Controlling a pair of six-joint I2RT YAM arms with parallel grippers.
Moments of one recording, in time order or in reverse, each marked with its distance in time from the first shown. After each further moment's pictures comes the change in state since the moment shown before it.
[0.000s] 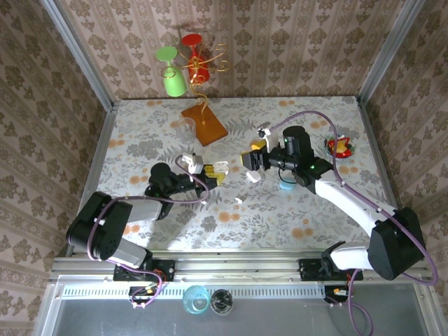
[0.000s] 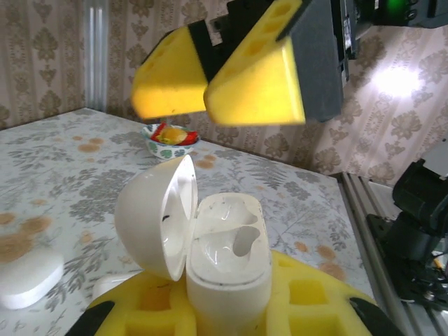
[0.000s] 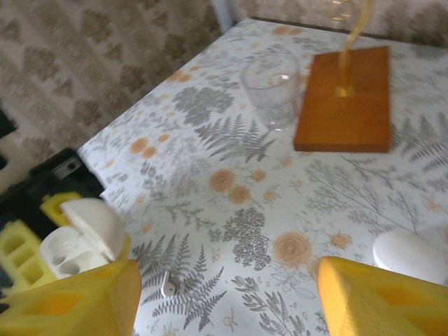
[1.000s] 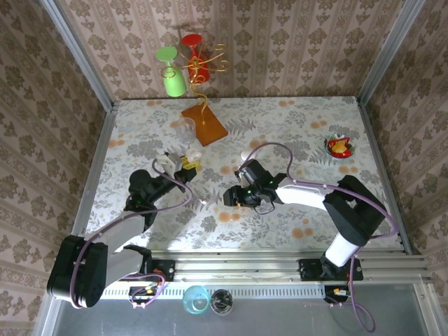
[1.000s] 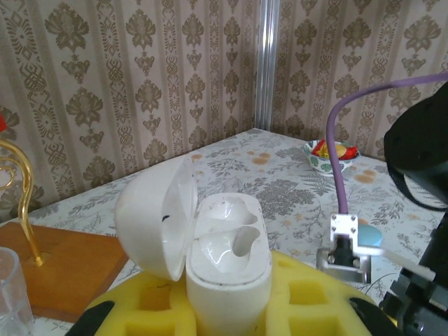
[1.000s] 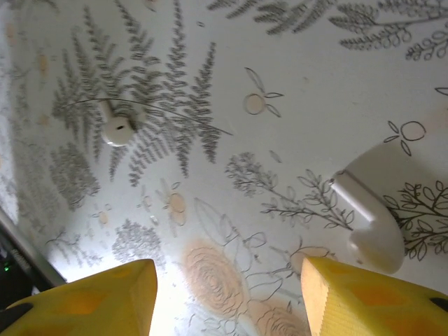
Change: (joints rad) left arm 0.141 -0.386 -0.099 -0.311 -0.323 0.210; right arm 0.286 0.393 -0.048 -0.128 0.054 0.562
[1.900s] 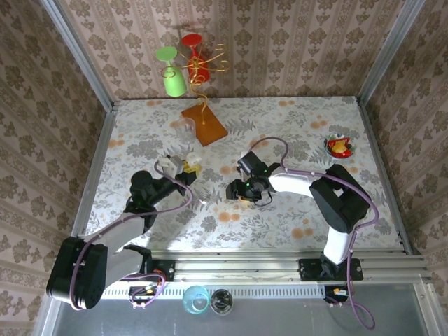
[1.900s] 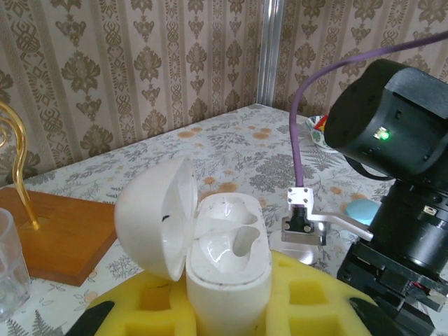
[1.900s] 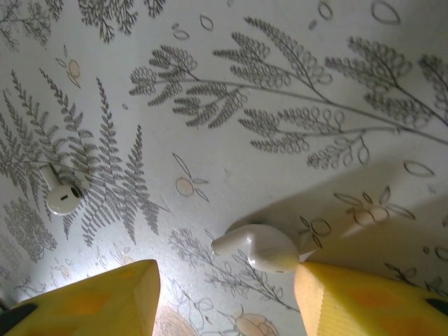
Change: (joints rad) left arm 0.000 0.000 -0.021 -0.055 -0.013 0.010; right arm -0.074 0.142 0.200 -0.189 0.014 -0.064
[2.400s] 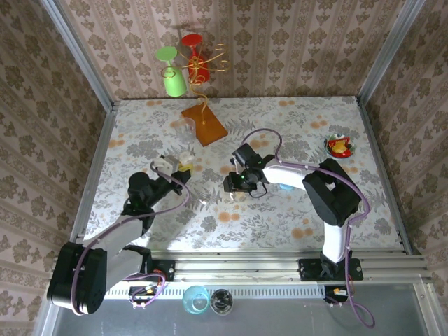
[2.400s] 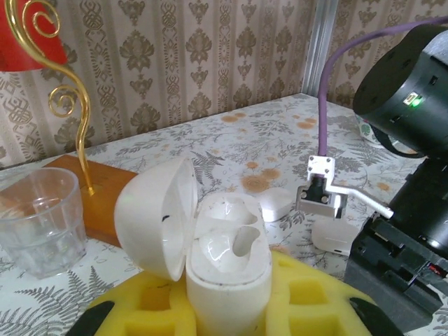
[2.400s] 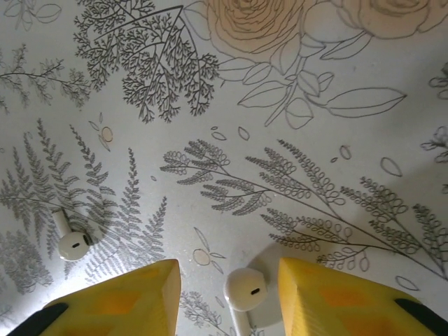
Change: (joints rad) left arm 0.048 -0.037 -0.019 -0.050 -0.098 -0.002; right arm -0.008 0.050 0.103 -0.029 0.071 -0.127
